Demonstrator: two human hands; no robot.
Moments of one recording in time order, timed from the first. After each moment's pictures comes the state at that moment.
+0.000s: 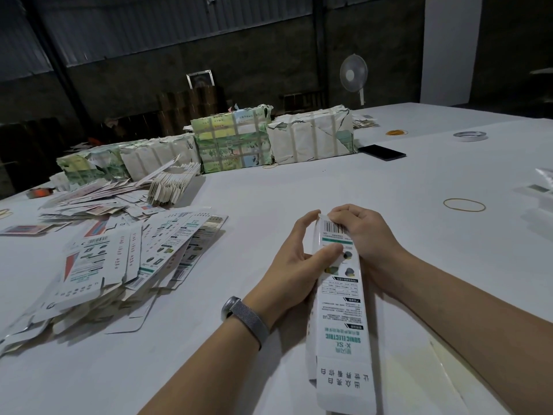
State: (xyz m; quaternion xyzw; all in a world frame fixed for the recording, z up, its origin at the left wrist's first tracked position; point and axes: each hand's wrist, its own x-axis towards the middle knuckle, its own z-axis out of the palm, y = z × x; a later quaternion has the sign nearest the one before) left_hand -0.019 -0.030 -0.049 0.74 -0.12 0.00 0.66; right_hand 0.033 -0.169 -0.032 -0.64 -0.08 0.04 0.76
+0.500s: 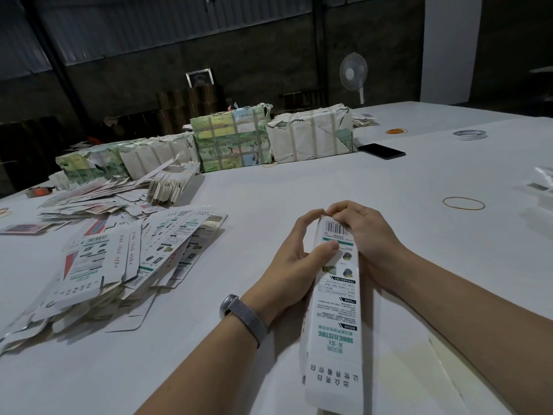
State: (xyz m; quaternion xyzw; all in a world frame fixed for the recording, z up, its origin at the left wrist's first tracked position) left_hand -0.020 -0.028 -0.047 0.75 -0.13 0.00 0.65; right_hand 0.028 -0.171 -0.027 -0.63 -0.10 0.06 0.77
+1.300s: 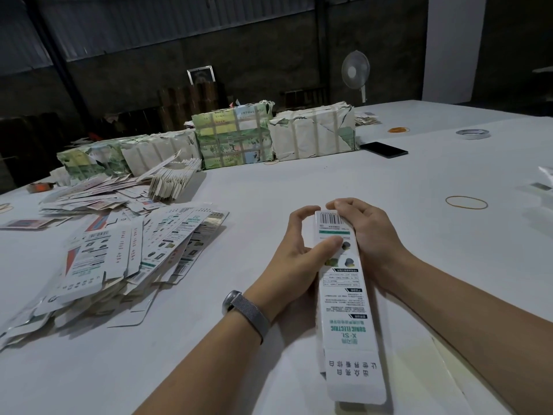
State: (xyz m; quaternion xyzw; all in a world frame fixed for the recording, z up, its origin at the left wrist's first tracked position) left_hand -0.021 -0.030 -0.046 0.72 -0.12 0.00 0.69; right_hand 0.029 -0.167 -0.035 -0.60 -0.11 0.02 0.80
